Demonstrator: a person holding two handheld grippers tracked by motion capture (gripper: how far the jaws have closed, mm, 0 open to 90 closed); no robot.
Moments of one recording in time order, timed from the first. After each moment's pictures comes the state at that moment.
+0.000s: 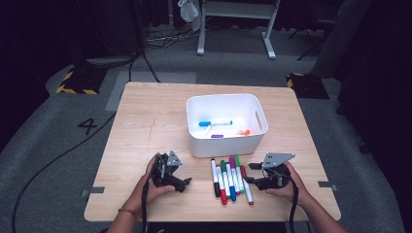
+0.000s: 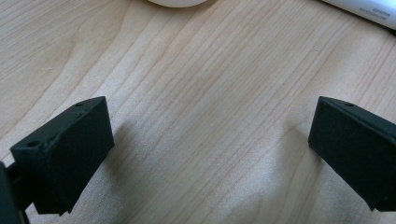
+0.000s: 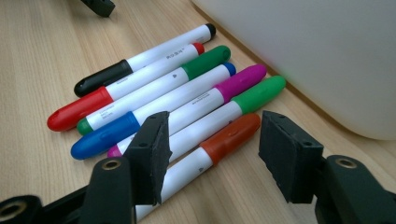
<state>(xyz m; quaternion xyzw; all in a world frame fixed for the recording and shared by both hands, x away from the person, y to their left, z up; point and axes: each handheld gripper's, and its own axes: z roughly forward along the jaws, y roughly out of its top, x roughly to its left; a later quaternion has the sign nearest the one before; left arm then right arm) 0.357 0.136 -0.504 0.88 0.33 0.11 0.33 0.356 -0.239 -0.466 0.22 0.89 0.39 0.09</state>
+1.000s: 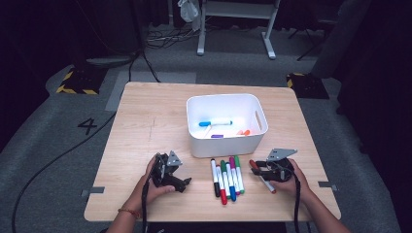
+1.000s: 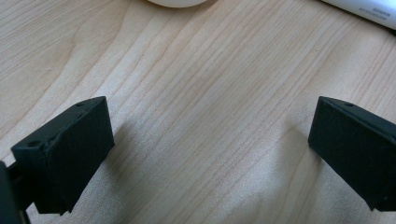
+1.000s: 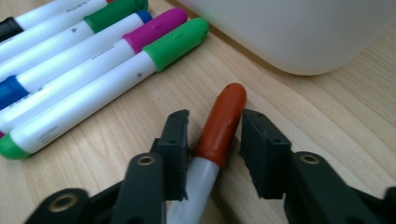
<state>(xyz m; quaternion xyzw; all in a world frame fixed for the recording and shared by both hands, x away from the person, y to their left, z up) 0.357 0.136 -0.504 0.88 0.33 0.11 0.33 0.385 -0.267 -0.493 0.28 0.88 0.36 0.11</state>
